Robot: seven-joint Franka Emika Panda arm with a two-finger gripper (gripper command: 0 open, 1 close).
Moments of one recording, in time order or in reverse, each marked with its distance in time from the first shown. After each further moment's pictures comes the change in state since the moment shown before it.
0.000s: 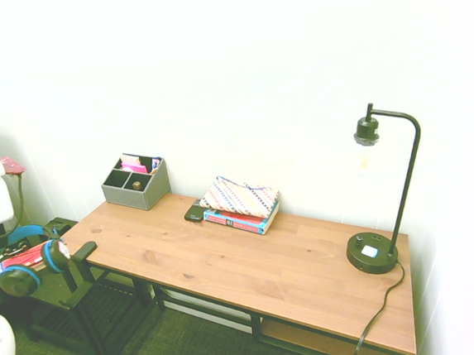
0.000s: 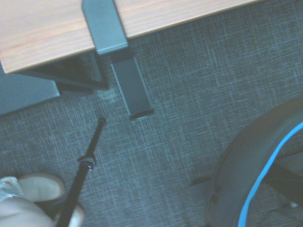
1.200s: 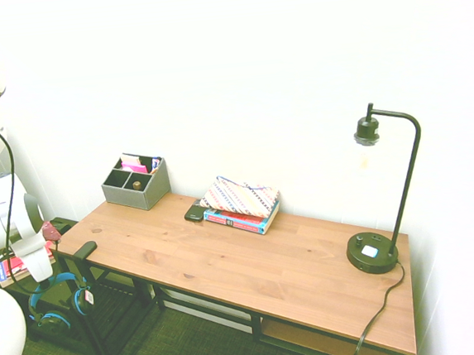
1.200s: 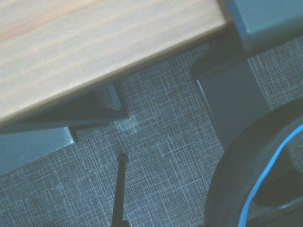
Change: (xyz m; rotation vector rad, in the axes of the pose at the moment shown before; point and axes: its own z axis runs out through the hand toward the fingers) arm -0.017 -0.104 0.218 0.003 0.057 0.065
